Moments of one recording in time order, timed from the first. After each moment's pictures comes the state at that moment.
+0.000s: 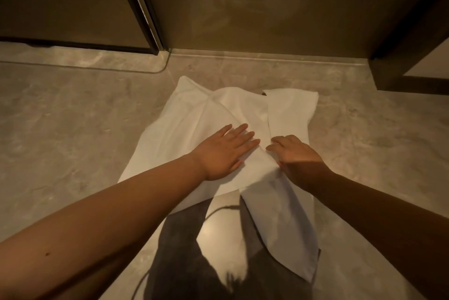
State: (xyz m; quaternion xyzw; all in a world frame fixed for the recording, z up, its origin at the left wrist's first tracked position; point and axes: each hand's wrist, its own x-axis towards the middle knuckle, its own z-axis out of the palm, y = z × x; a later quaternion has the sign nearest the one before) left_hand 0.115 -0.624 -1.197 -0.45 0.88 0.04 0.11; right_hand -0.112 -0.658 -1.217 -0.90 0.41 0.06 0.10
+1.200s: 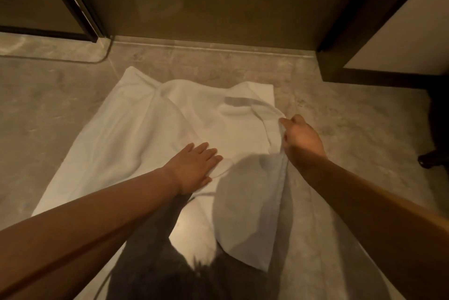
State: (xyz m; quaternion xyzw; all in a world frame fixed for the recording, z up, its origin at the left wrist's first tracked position) left_hand 0.053 -0.616 -1.231 -0.45 0.87 0.10 0.18; right_hand -0.203 -0.687 -1.196 -0.76 0.64 -0.01 0.12
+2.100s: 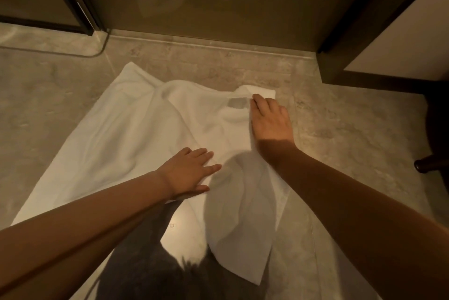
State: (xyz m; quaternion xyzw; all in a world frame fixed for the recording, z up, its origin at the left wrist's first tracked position) left_hand 0.059 -0.611 -1.239 -0.43 0.88 0.12 0.18; right_hand -0.145 -0.701 -1.199 -0.84 0.54 -0.02 -0.04
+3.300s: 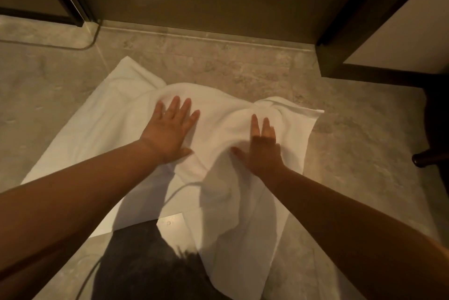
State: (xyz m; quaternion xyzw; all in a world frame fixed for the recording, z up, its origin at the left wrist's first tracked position) left_hand 0.087 -0.656 -1.231 -0.58 0.79 0.00 0.22; right_hand -0.153 -0.664 -1.254 -0.72 0.66 0.00 0.23
